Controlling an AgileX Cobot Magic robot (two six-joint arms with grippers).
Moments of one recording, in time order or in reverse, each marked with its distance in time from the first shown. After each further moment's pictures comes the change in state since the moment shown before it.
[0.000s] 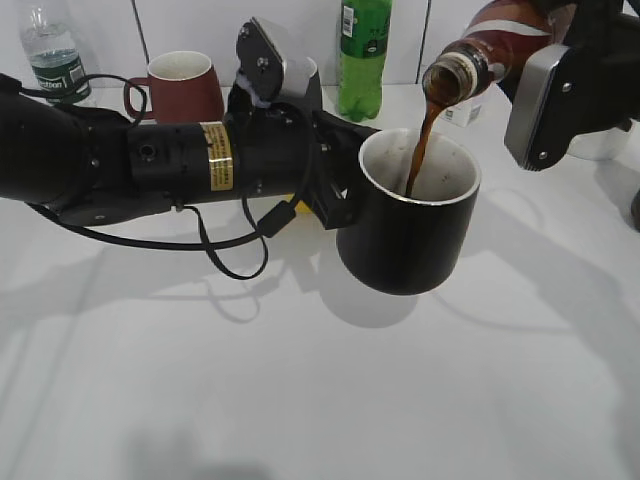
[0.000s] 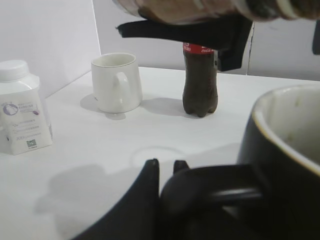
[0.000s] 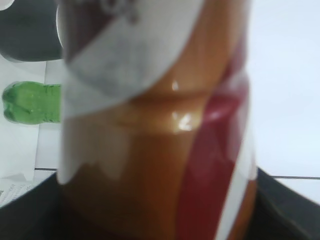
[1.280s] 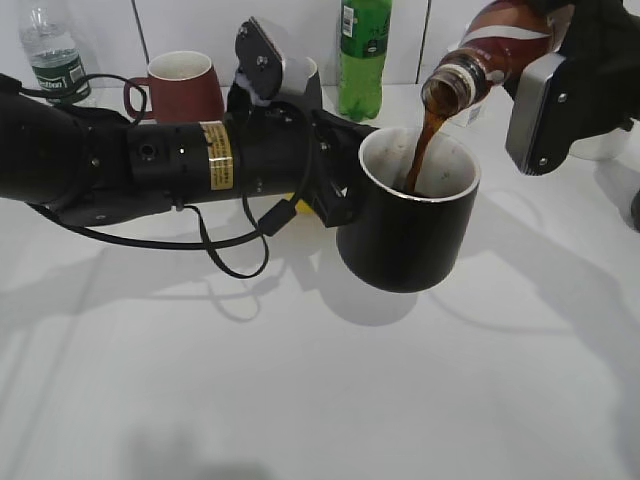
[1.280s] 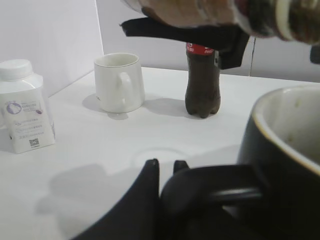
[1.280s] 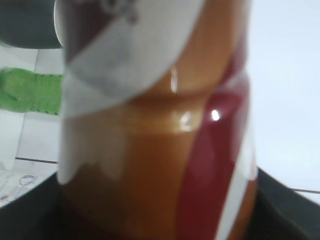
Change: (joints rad) left arm 0.000 0.000 0.000 -0.012 0.003 0.001; right arm 0.000 0.000 0.000 0.004 -0.002 -0.087
